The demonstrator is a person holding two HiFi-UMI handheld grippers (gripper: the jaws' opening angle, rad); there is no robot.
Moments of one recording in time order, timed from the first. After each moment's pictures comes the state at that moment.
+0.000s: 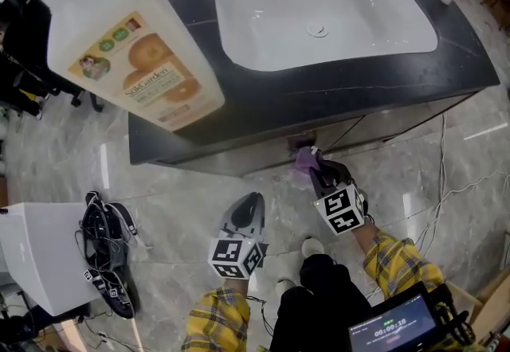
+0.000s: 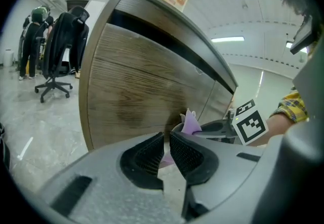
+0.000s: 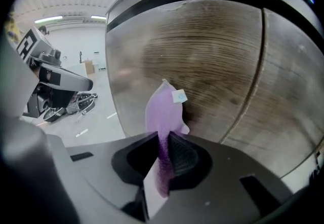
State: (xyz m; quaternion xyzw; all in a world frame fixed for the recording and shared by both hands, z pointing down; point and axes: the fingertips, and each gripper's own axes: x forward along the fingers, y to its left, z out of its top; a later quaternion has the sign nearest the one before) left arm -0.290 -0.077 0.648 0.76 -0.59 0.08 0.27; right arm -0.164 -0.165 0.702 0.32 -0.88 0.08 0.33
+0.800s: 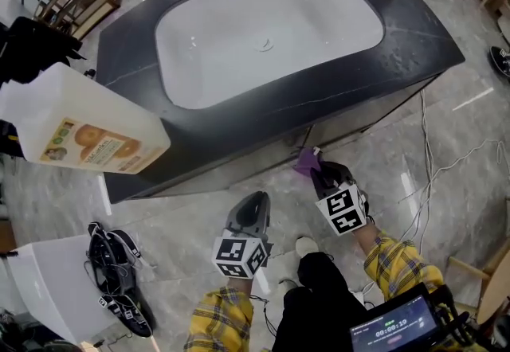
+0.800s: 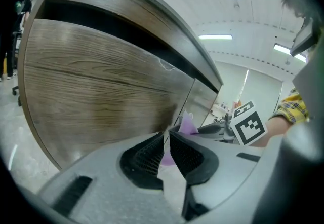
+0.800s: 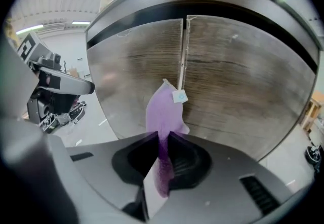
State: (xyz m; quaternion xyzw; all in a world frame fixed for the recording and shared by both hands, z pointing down) left arm -0.191 -0.124 0.620 0.81 -0.52 0.10 0.27; right arm -0.063 -0.185 0.678 0.39 -0.85 0.13 0.32
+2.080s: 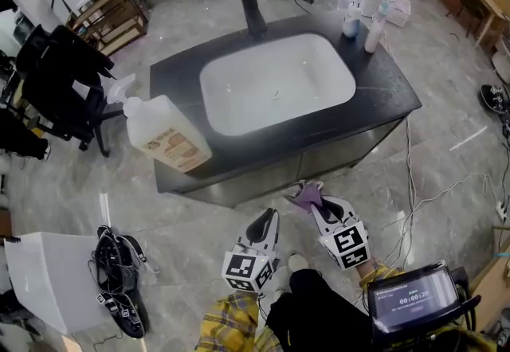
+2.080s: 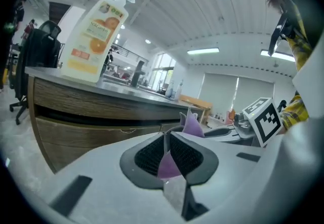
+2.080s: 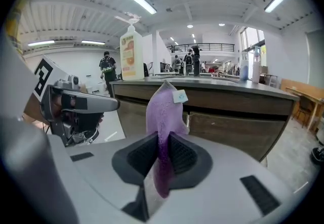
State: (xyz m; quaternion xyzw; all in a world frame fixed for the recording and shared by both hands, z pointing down) left arm -0.151 -0.079 0.438 0.83 -0.52 0.05 0.20; right arm -0.049 -0.107 0.472 0.38 -0.89 0.12 0.23
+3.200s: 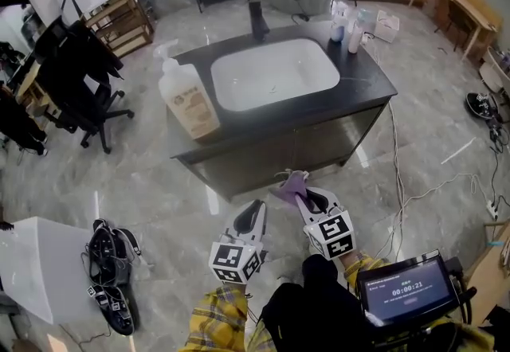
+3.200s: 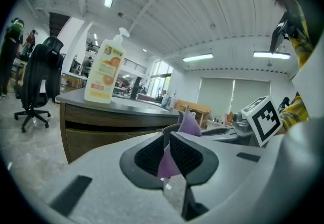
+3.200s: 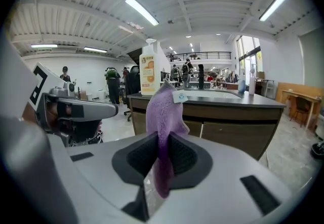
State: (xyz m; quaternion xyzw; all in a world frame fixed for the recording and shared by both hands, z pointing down) left arm -0.172 0.026 0.382 0.84 -0.53 0.03 0.16; right arm -0.077 -0.012 0.413 0.40 -0.89 0.10 0.18
